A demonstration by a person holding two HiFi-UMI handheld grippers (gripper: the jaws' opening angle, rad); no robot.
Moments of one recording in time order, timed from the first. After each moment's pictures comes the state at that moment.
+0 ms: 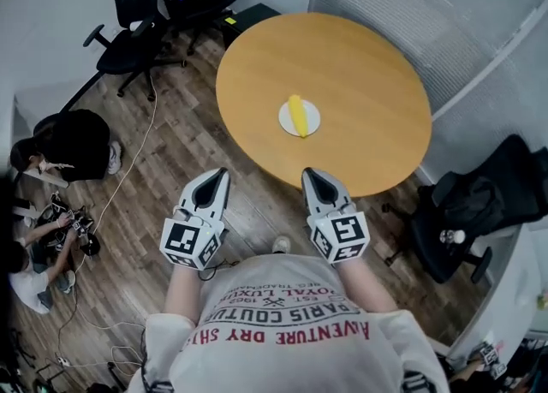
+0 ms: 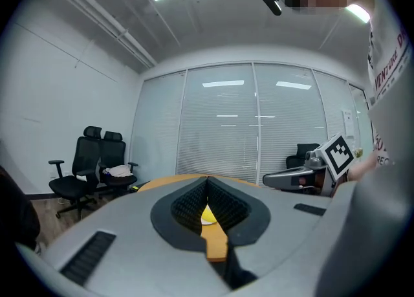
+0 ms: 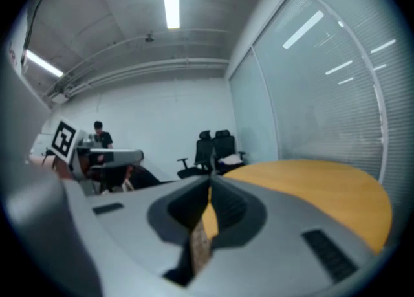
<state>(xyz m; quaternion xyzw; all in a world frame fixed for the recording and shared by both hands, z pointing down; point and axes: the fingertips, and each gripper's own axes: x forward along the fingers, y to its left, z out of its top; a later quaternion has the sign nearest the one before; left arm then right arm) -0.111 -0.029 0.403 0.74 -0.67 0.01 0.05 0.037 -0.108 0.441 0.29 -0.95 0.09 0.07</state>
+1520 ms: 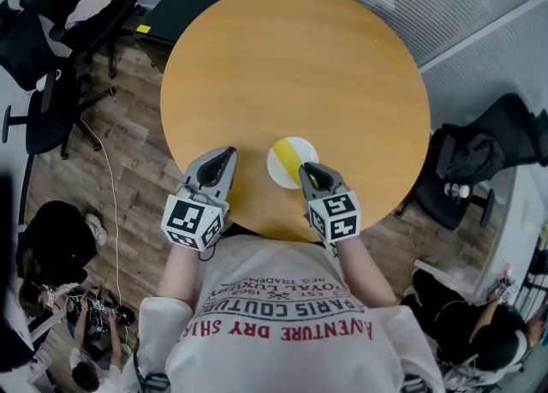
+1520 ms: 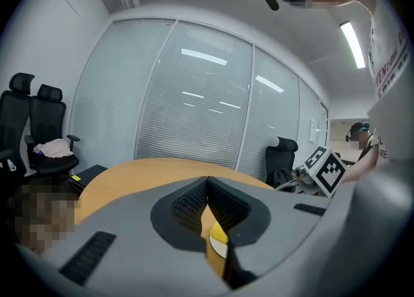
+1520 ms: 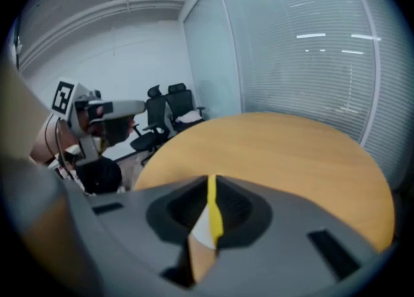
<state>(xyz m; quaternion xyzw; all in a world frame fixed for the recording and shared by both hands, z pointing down) -0.192 -0.355 0.483 0.87 -0.46 0.05 0.14 -0.037 -0.333 0.585 0.42 -0.84 0.23 0.26</state>
